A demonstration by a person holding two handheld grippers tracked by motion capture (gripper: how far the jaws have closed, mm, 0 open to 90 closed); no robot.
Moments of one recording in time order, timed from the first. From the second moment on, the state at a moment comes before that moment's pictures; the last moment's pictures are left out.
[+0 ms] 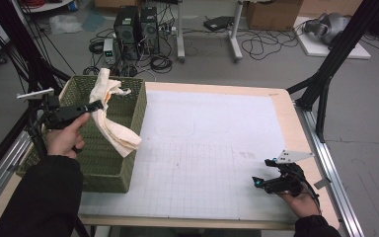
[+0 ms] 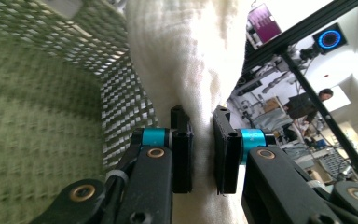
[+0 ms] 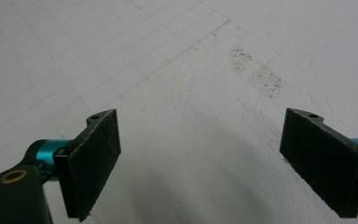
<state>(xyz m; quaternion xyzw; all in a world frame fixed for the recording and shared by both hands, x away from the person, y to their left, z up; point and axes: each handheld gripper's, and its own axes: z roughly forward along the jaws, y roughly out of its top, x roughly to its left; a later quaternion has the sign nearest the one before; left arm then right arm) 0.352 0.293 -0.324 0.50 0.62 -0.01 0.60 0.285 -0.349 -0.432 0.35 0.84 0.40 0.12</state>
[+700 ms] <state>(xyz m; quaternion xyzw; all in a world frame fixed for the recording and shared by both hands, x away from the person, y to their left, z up) 0.324 0.326 -0.313 0.59 0.65 0.04 0.48 0.287 -0.348 -0.435 0.35 0.85 0.39 0.11</state>
